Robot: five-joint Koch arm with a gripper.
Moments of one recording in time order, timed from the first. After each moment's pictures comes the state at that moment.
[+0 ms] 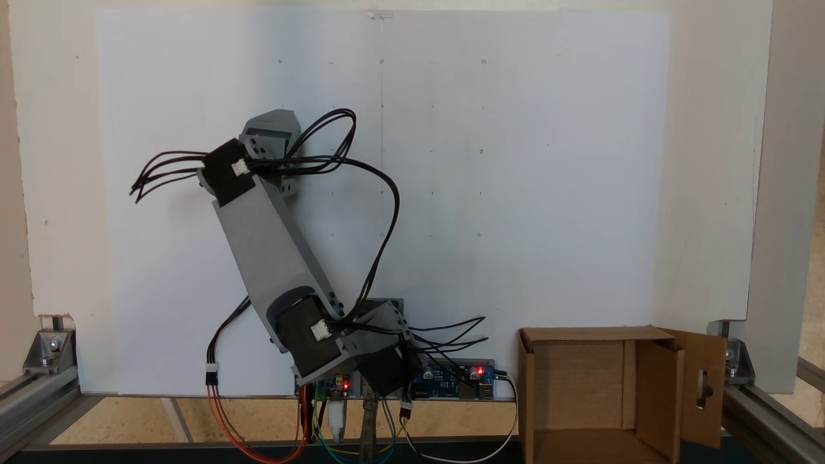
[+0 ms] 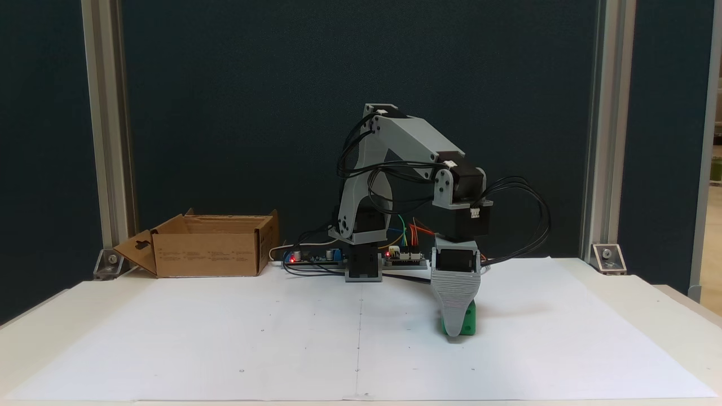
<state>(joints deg) -32.2 69.0 93.2 37.2 37.1</state>
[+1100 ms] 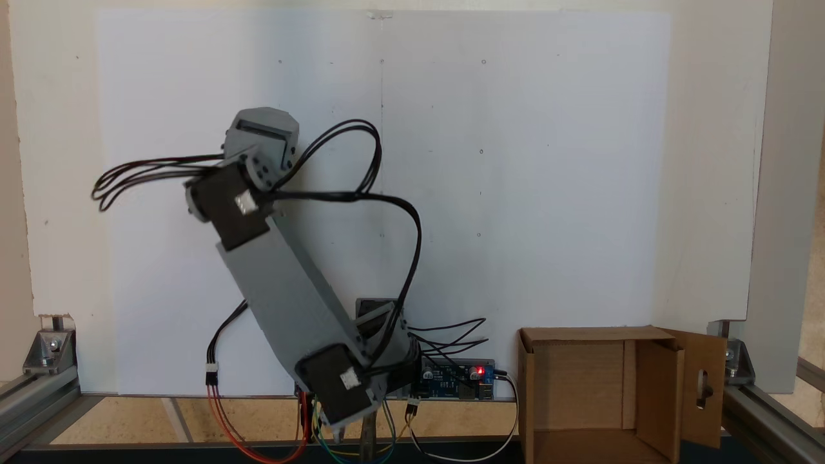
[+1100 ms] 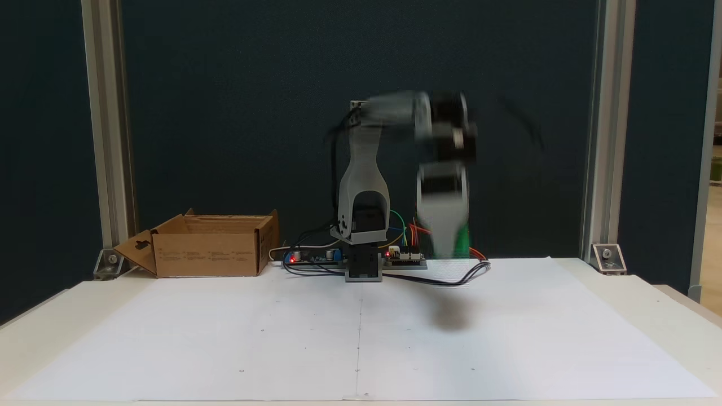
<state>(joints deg) -27.3 83.2 71.5 58.2 41.6</state>
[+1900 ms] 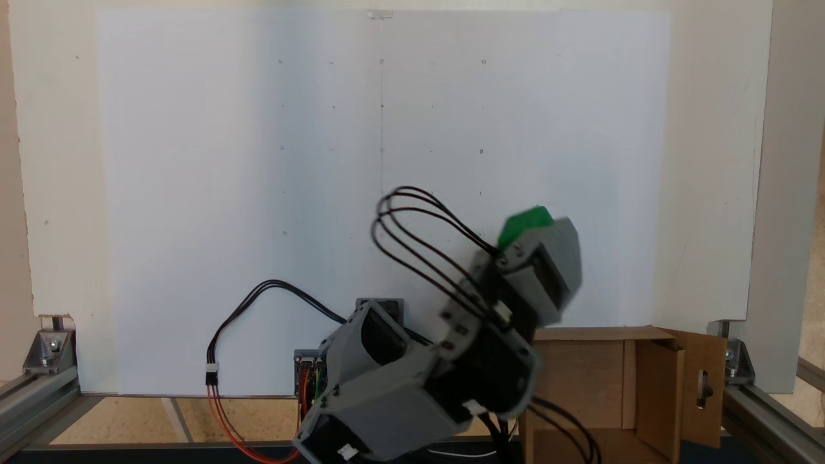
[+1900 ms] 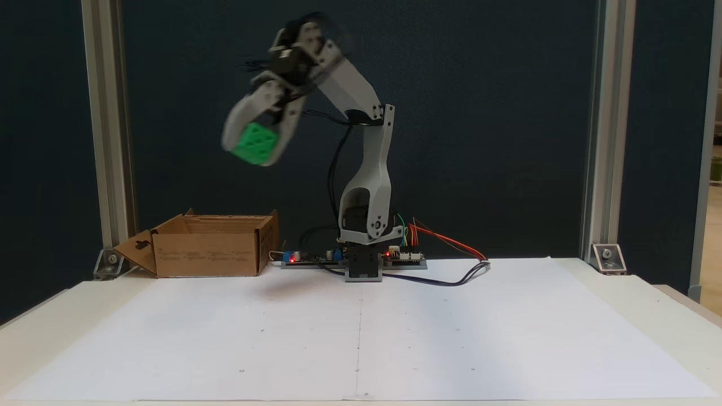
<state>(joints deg) 48.3 99.8 61.4 68.6 12.7</state>
